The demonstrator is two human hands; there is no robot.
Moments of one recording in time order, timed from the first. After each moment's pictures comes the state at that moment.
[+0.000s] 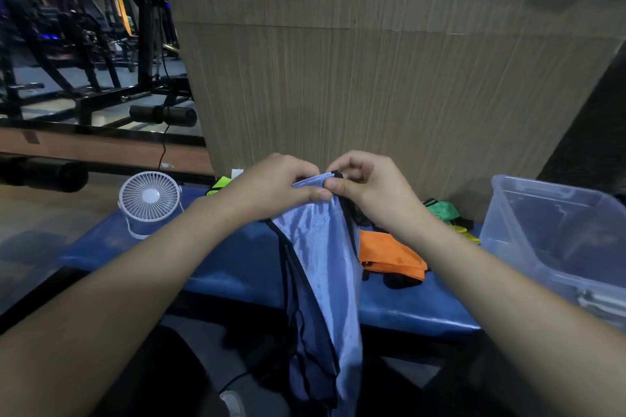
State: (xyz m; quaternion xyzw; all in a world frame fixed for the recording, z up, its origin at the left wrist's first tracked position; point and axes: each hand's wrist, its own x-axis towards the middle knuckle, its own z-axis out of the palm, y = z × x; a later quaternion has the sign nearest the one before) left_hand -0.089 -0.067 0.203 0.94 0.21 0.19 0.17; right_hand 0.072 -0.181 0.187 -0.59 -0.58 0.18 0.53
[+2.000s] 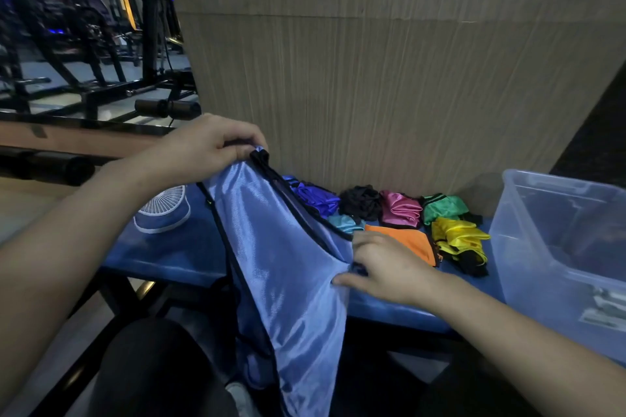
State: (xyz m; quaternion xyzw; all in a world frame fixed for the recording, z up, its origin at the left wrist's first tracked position) left_hand -0.161 -0.027 0.239 0.94 0.19 0.23 0.14; right_hand 0.083 -0.206 0.099 -0.62 -0.78 -0.03 0.12
